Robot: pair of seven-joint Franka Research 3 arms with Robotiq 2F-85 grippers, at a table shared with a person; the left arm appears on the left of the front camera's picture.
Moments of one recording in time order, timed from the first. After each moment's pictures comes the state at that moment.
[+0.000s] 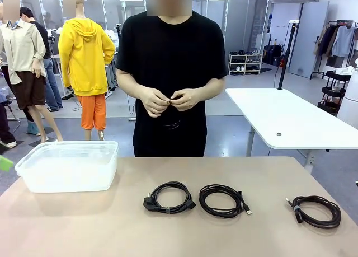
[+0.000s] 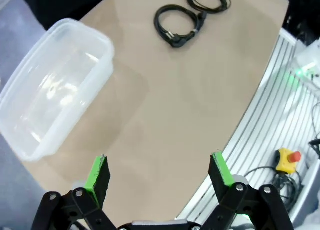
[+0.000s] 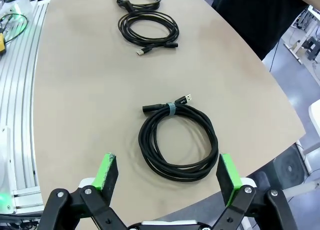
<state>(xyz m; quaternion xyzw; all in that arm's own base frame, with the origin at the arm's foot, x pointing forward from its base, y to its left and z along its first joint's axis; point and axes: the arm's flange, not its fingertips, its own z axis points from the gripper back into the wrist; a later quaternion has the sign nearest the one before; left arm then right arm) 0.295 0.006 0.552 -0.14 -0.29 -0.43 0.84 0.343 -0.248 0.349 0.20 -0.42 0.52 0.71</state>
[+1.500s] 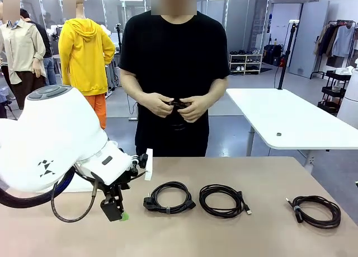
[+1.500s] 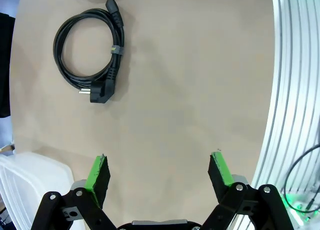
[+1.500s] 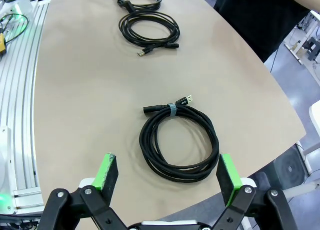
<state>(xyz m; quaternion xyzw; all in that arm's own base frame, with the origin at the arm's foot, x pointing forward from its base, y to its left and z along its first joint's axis) 0.328 -0.273 0.428 0.01 -0.18 -0.68 0.72 0.343 -0.247 0.349 0.20 -0.42 0.52 0.71</state>
